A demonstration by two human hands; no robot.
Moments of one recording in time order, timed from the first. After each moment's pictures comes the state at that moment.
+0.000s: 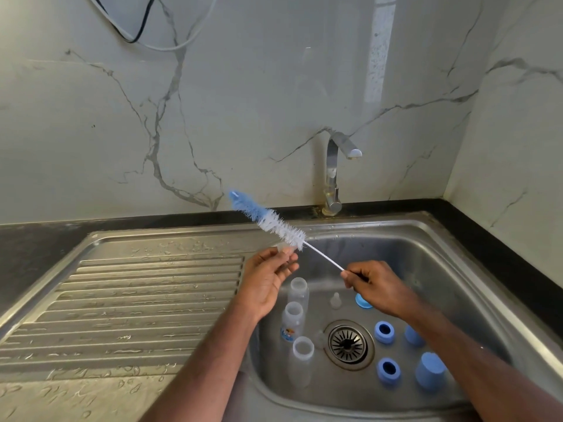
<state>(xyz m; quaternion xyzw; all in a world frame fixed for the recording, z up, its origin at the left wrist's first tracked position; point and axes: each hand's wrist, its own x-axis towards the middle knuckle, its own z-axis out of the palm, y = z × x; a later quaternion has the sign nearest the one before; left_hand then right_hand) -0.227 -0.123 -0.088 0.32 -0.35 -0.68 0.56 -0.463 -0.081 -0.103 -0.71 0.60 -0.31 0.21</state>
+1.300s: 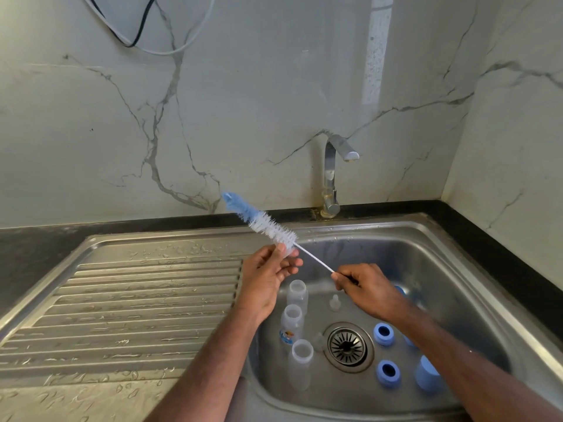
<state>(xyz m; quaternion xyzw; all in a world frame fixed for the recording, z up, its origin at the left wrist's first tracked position) -0.231 -0.128 -0.093 0.32 -0.42 -0.61 0.59 -0.450 -0.081 -0.104 -0.70 0.61 -0.32 0.20</state>
